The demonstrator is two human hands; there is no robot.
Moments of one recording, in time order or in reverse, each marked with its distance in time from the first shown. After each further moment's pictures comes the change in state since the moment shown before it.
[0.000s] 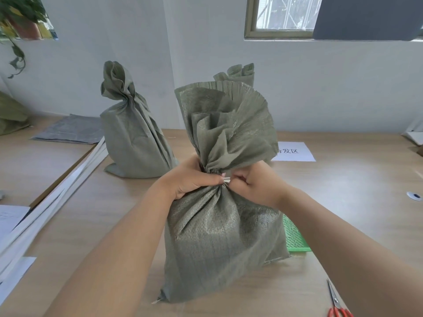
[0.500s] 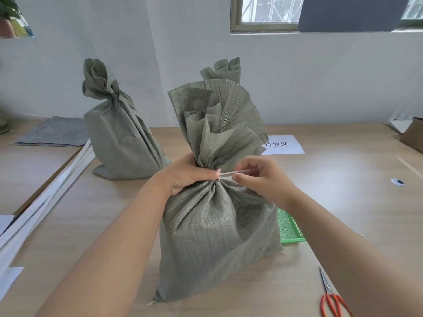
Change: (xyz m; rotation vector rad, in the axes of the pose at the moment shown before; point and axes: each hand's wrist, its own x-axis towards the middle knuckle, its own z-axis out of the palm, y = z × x) left_hand 0.011 0.007 0.013 0.029 -0.081 -0.047; right_hand -0.033 0.030 -0.005 0.572 0.082 0.359
